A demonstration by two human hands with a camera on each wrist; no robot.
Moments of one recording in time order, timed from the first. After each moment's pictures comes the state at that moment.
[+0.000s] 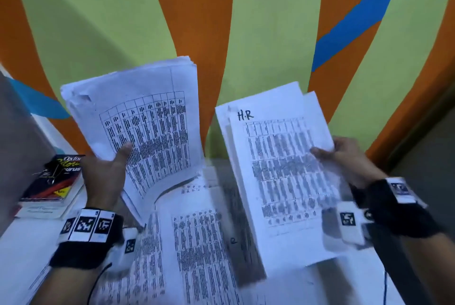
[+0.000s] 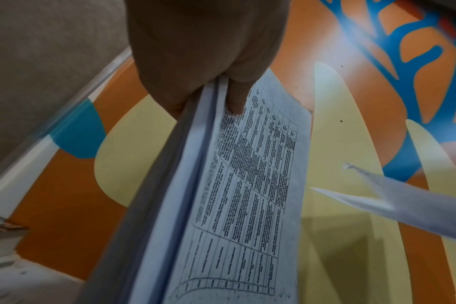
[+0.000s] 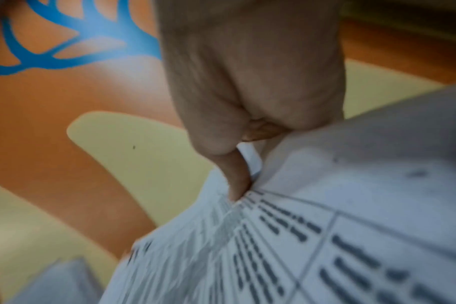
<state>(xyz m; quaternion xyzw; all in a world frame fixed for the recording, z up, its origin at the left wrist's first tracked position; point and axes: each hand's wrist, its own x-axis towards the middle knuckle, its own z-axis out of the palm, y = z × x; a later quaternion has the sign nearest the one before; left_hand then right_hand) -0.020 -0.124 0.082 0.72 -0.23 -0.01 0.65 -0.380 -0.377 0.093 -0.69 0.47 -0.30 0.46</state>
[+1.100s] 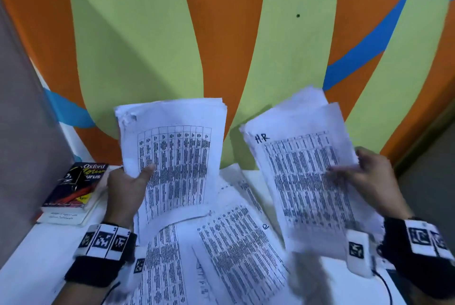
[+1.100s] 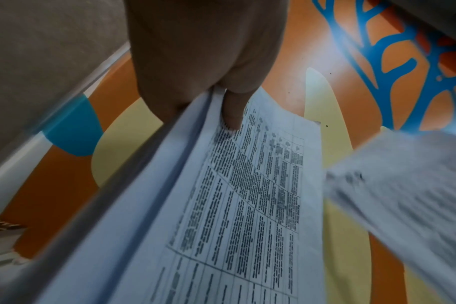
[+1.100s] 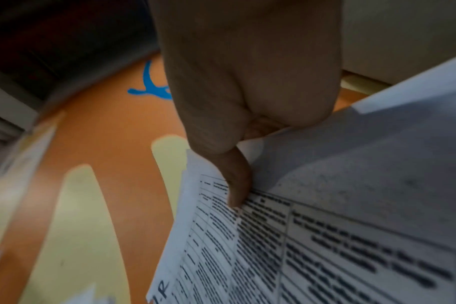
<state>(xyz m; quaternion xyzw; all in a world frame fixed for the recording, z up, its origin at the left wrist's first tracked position) 0.009 -0.103 0.057 0.72 -0.24 -0.09 0.64 -0.385 -0.317 0.132 -0.76 0.48 -0.37 0.24</state>
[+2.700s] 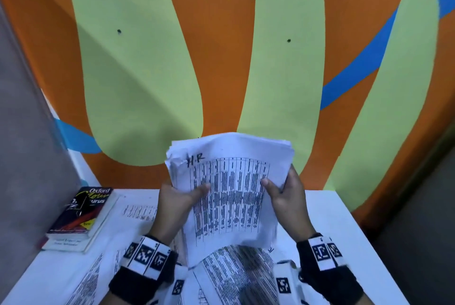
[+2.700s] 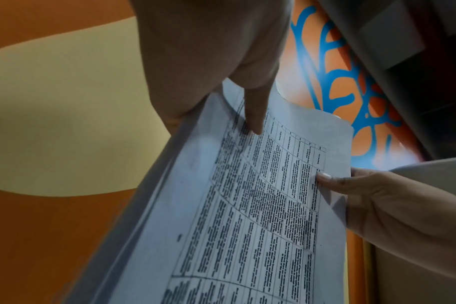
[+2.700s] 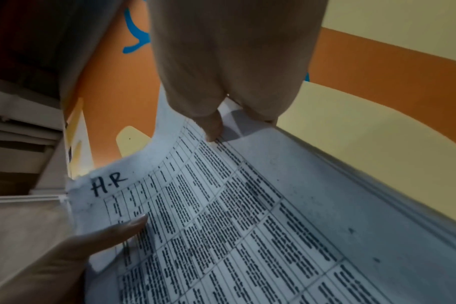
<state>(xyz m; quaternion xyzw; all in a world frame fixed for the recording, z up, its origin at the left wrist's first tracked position) -0.046 -0.154 0.069 0.62 -0.36 -0.21 0.67 -0.255 -0.267 0.090 -0.70 0.26 -0.48 0.45</state>
